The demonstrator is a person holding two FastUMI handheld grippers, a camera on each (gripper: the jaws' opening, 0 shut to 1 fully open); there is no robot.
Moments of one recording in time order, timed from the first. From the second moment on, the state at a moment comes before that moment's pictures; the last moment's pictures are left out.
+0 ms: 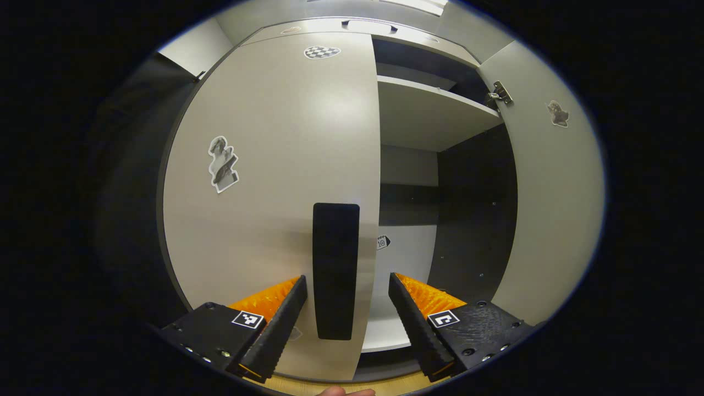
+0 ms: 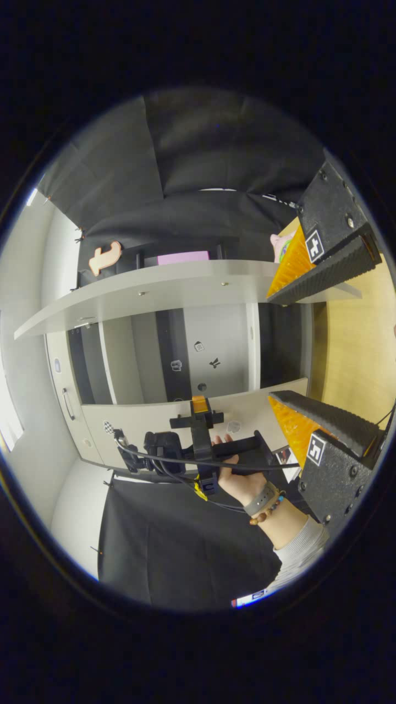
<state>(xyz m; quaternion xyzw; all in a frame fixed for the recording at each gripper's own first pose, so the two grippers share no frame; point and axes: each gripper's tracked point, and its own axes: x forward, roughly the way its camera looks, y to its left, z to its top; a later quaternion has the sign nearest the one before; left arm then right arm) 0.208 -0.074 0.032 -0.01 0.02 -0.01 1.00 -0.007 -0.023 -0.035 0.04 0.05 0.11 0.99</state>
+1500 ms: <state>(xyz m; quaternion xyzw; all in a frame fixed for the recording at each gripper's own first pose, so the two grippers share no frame) 0.155 -0.057 0.034 0.01 0.03 -0.06 1.00 -0.020 -0.013 -0.044 0.04 0.06 0.10 0.99</state>
